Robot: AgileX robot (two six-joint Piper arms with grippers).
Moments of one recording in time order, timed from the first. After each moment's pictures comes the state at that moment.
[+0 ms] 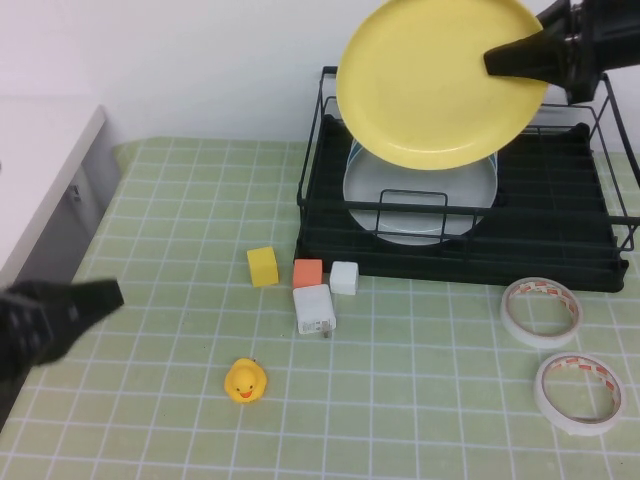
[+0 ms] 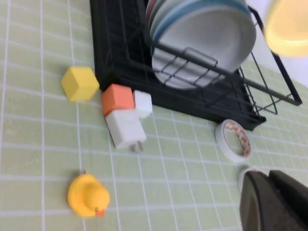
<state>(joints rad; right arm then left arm) -0.02 2.03 -1.88 1.19 1.18 -1.62 0.19 1.02 -0.60 -1.36 0.83 0.99</state>
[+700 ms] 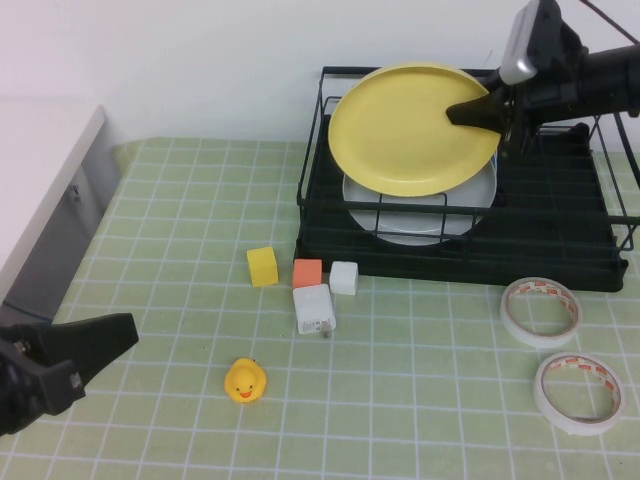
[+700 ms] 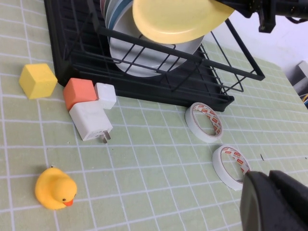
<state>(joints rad) 0.04 2.28 -1.98 1.16 0.96 -1.84 0.19 0.85 -0.52 -1.33 0.92 1.00</state>
